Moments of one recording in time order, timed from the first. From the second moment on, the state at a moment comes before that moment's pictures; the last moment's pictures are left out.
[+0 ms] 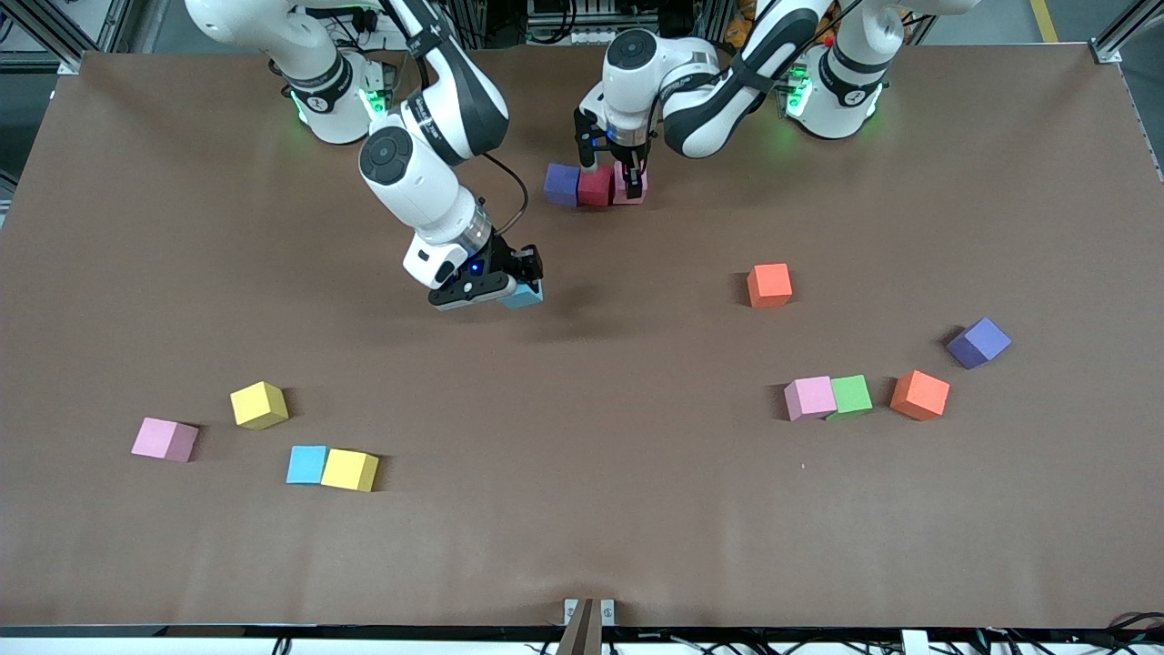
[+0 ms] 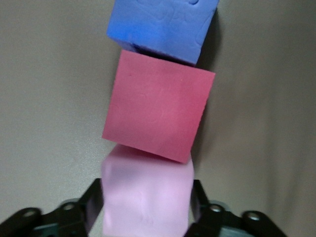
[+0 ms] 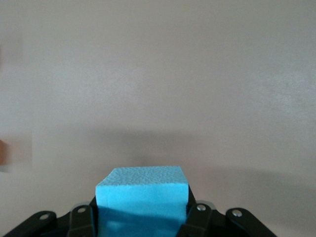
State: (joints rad) left arm -0.29 0.37 -0.82 -2.39 0.46 2.55 -0.02; right arm 0.95 0.26 -0.29 -2.09 0.49 2.55 0.21
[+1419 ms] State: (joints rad) left arm -0.28 0.32 -0.95 -2.45 0.61 2.55 -0.44; right arm 1.10 0.28 -0.30 -2.12 0.34 2.57 0.62
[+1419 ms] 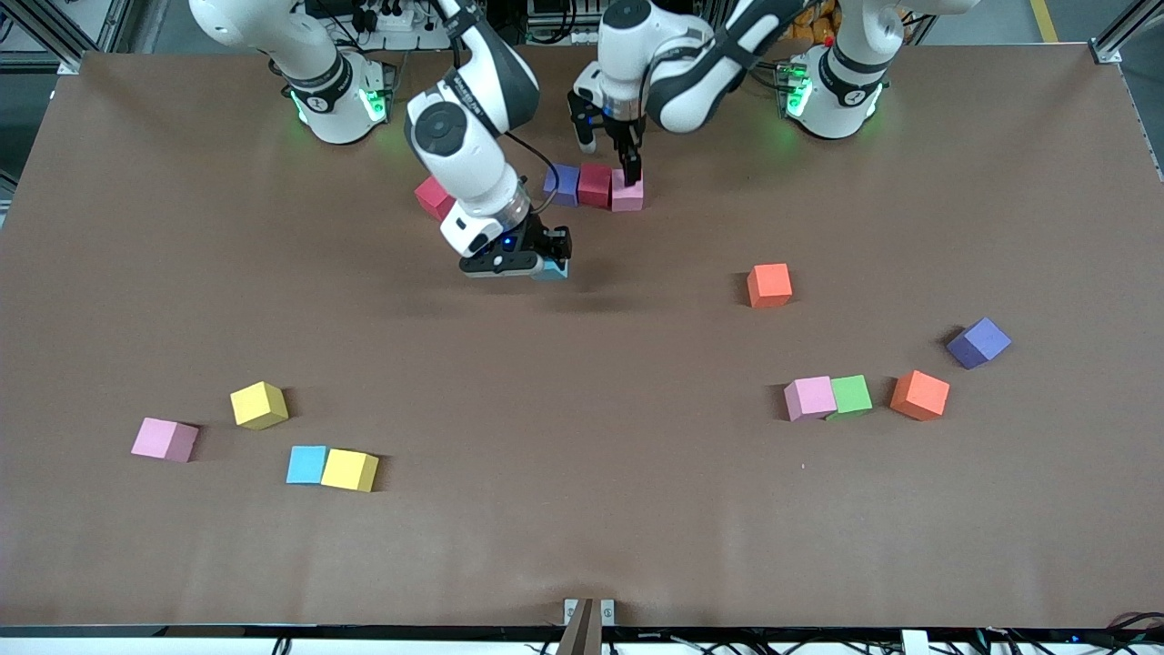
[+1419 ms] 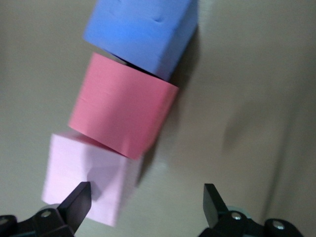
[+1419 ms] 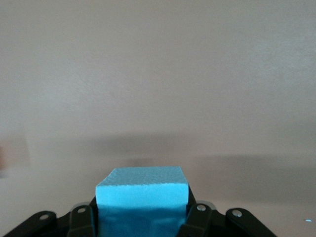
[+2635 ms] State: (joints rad) left arm 0.17 0.03 -1.06 -2.51 0.61 2.57 -0.47; right arm 1.39 0.51 -0.42 -1.93 0.14 2.55 1.13
